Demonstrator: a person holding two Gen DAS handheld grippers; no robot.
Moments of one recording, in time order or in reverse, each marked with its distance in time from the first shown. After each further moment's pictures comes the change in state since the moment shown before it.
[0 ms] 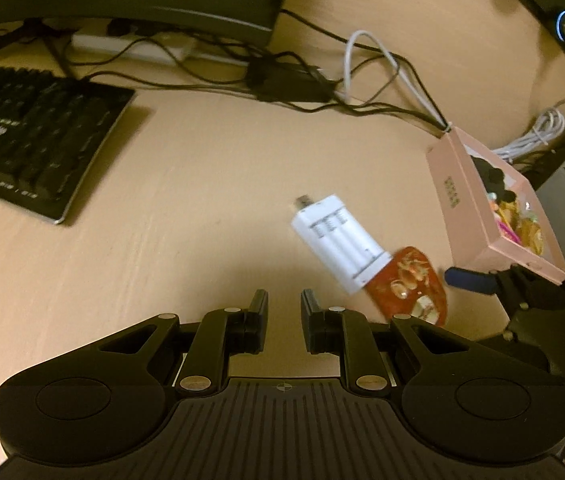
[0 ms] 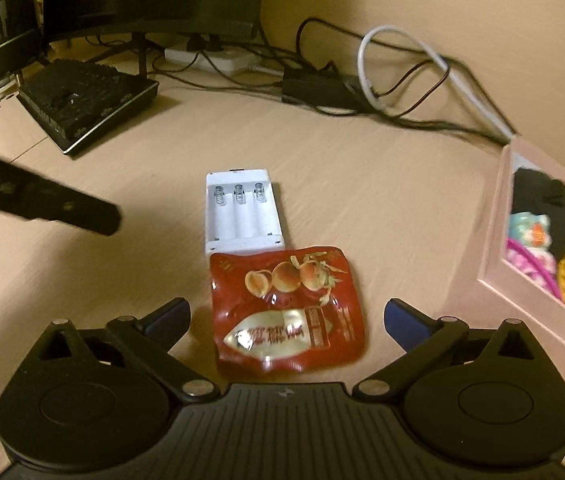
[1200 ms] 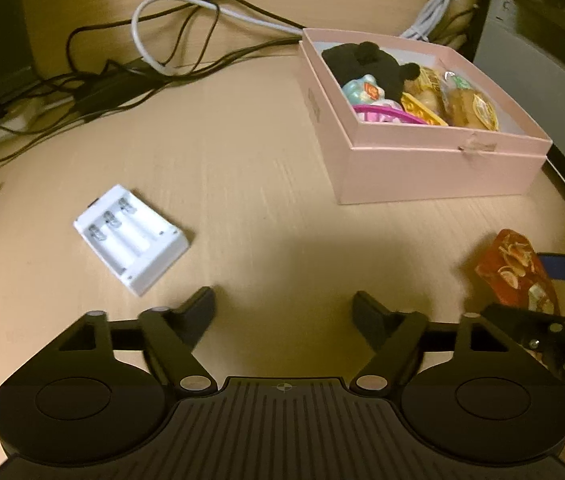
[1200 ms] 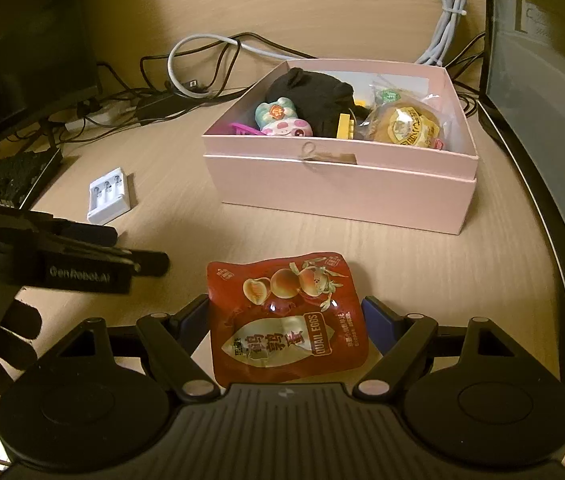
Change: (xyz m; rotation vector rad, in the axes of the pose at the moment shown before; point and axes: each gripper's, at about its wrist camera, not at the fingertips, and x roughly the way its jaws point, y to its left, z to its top) left arm 0.072 -0.166 -0.045 0.368 0.030 0.090; right arm -0.102 -0.115 -0.110 0.381 -0.062 -0.079
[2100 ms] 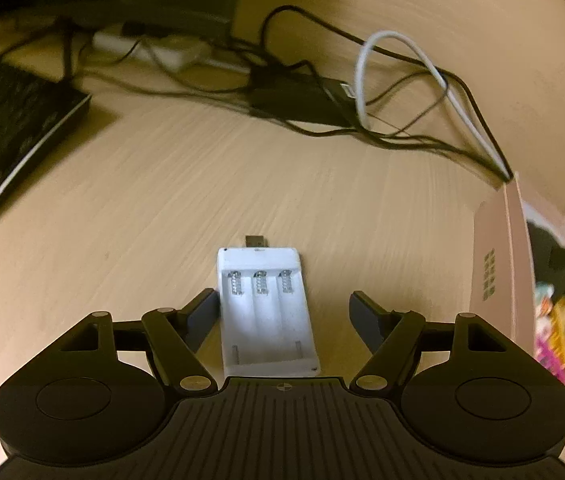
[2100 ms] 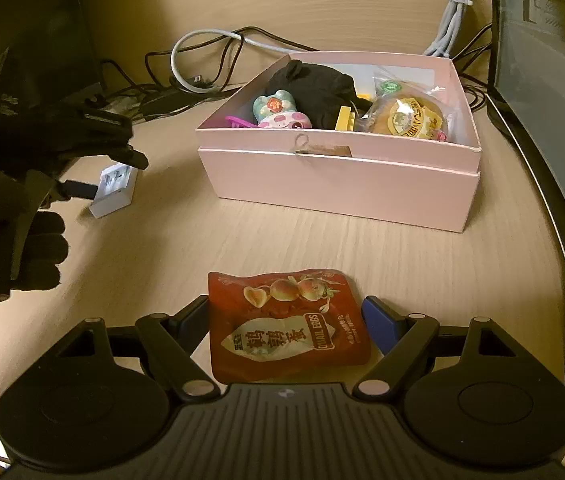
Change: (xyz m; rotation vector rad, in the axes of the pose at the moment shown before) left arm 0.025 0.078 0.039 -0.547 -0.059 0.211; right arm 0.006 -0.008 0.000 -0.004 0.012 0.019
